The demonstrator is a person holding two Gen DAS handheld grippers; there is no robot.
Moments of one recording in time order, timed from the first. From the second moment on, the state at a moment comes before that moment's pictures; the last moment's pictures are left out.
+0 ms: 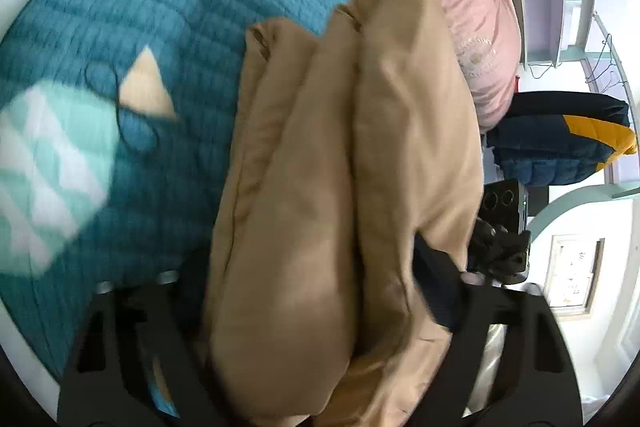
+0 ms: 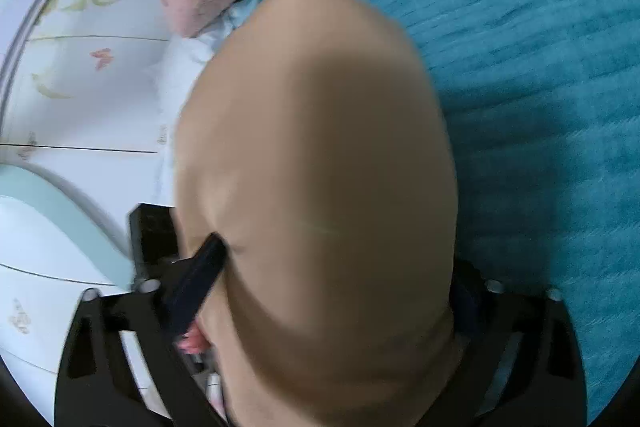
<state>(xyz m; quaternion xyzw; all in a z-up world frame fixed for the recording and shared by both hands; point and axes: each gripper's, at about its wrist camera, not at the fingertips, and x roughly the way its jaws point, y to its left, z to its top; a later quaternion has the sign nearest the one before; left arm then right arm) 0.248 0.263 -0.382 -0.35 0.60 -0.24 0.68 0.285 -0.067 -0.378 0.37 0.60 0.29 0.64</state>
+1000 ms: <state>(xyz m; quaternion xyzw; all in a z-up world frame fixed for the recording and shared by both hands) 0.250 -0.091 -0.232 -0.29 0.53 -0.41 0.68 0.216 -0.391 -0.178 0.32 0.45 0.19 0.81</state>
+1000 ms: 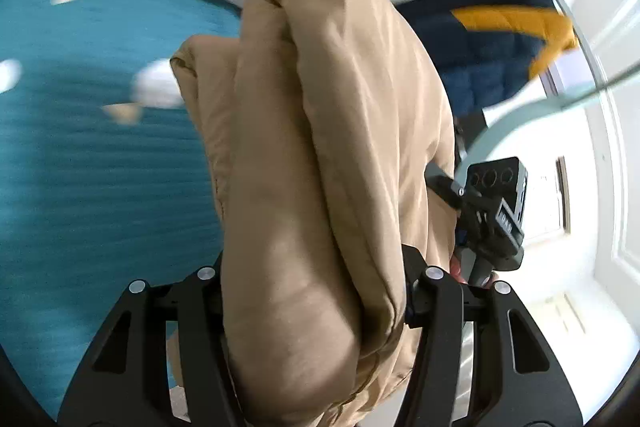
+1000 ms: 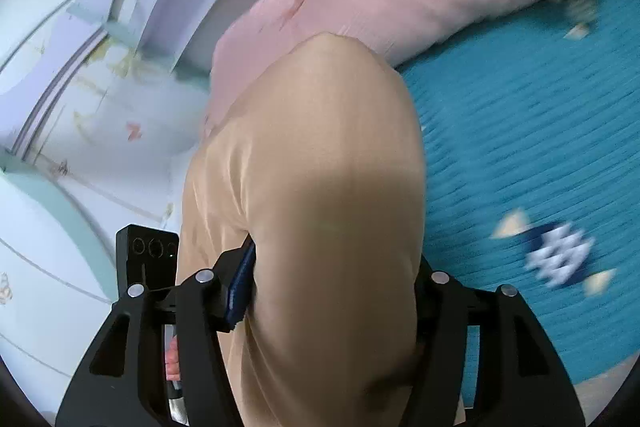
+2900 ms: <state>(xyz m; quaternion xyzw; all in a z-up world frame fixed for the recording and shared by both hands) 0.206 -0.385 -0.261 -0.13 0.57 -0.41 0.70 0.082 -0.571 -0.276 0.35 0.47 -0.03 0.81</state>
